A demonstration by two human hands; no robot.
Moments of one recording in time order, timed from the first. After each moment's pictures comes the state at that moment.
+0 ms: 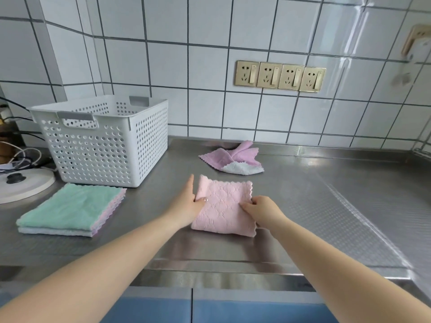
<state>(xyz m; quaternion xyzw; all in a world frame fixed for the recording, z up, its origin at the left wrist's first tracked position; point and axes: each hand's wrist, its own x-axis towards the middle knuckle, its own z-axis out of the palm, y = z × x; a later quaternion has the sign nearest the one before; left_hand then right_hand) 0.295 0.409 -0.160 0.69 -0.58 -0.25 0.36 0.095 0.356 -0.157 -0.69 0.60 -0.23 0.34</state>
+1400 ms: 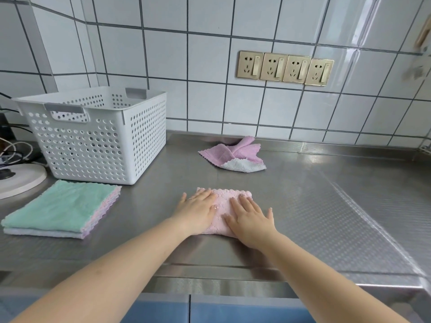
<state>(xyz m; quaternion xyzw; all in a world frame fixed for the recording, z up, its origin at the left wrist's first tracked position) 0.283 0.376 -0.190 0.68 -0.72 -0.06 0.08 0.115 0.361 -0.191 -0.83 0.56 -0.04 0.08</state>
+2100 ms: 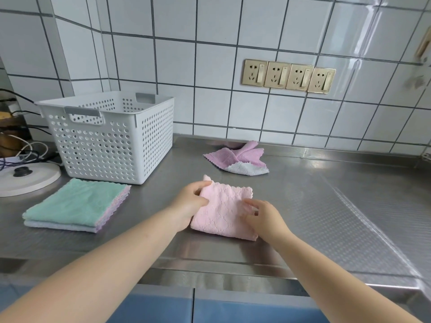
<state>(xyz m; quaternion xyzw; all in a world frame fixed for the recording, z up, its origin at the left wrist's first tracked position) 0.286 0.406 -0.152 0.59 -0.44 -0.43 0.52 0.096 0.379 -0.162 -0.74 0.55 -0.26 0.29</state>
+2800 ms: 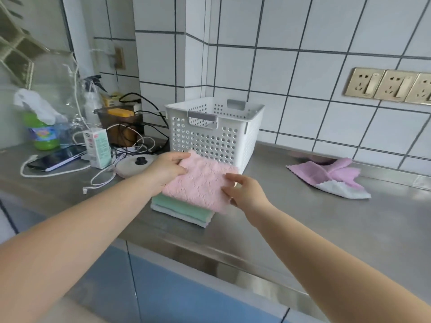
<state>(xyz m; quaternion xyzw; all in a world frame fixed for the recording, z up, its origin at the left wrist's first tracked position) 0.543 0.501 -0.102 0.70 -0.41 -0.26 0.53 0.348 0.426 -0.123 -0.70 0.38 -0.30 0.52</state>
